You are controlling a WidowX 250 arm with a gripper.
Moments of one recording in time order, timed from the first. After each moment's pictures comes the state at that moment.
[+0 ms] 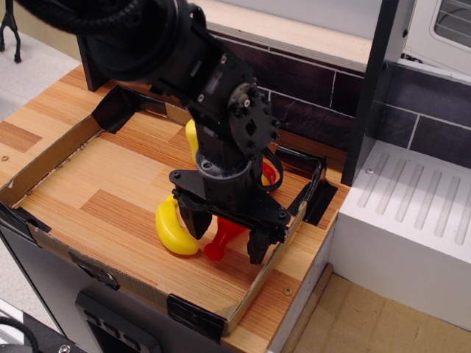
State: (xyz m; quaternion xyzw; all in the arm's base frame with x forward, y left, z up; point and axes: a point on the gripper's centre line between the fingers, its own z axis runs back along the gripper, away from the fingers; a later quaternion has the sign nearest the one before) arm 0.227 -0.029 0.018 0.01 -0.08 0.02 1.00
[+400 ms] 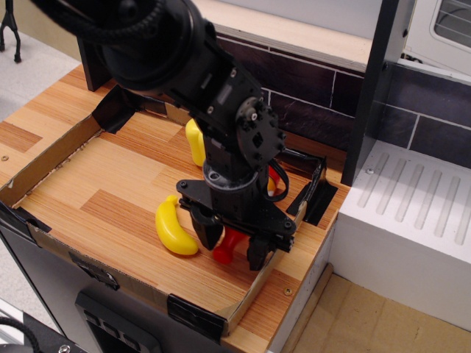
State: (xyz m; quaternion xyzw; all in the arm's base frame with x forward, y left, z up) arm 0.227 -0.034 0.006 0.01 -0.07 0.02 1.00
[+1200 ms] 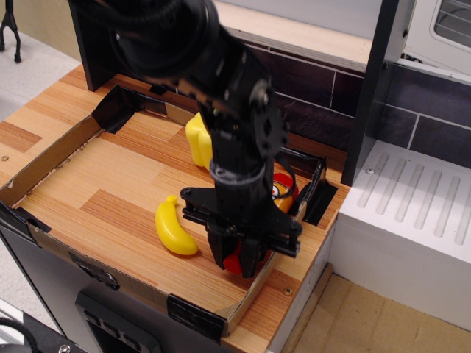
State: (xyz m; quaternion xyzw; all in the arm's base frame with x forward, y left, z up) arm 0.216 -0.035 0.014 -0.03 0.02 0.05 1.00
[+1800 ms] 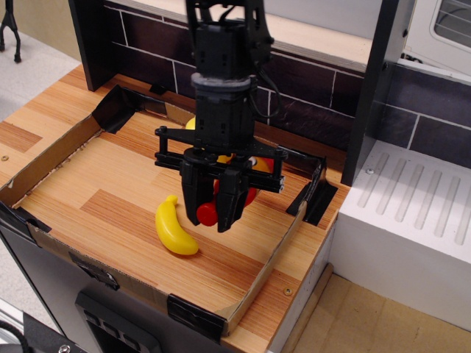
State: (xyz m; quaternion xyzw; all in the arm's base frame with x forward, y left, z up) arm 0.209 -0.023 0.063 -0.04 0.20 0.07 0.98
